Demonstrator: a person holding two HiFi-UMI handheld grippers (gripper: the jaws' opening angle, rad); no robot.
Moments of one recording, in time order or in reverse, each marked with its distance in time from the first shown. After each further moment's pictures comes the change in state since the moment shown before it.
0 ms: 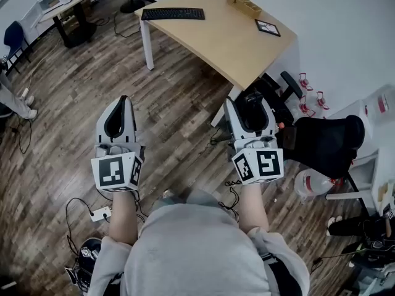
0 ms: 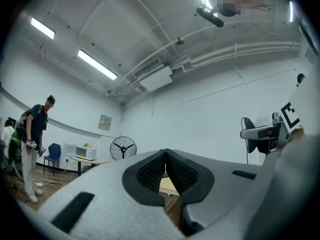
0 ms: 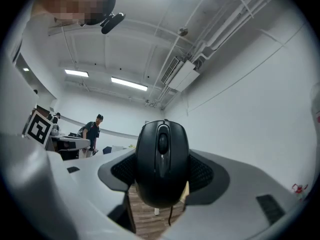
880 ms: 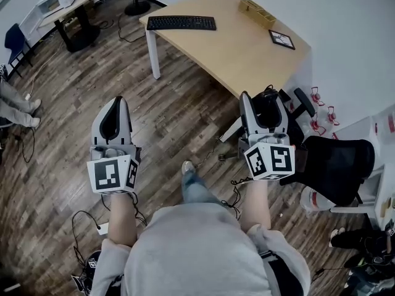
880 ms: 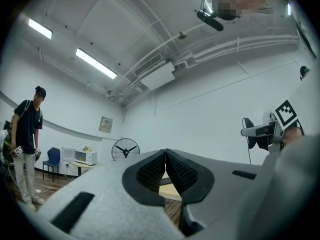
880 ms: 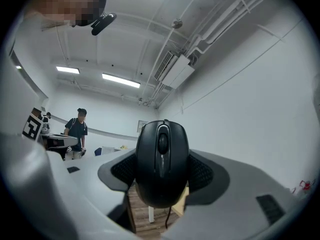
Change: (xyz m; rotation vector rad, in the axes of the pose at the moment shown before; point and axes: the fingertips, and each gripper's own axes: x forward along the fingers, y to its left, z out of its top) left arm 0.125 0.078 -0.024 0.032 -0.016 0.021; right arm 0.148 -0.057 -0.033 0.024 -0.003 -0.062
